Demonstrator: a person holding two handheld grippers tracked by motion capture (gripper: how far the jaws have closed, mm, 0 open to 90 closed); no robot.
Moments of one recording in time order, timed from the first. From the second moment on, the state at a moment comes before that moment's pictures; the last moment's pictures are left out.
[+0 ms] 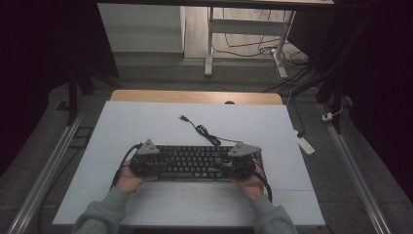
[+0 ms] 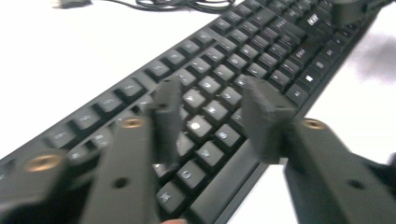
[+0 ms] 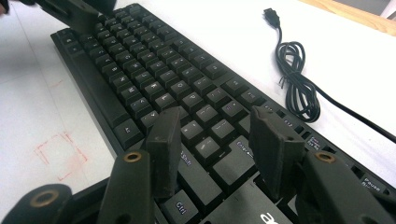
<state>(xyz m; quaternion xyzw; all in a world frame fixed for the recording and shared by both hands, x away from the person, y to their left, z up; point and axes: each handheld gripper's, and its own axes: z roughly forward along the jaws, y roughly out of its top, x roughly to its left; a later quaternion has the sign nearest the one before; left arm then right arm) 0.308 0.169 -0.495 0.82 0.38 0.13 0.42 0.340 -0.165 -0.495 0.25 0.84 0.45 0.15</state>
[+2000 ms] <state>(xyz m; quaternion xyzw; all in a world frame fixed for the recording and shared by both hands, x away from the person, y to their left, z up) 0.311 0.178 -0.496 0.82 0.40 0.11 0.40 0.370 -0.105 -0.498 0.23 0.87 0.42 0.10</state>
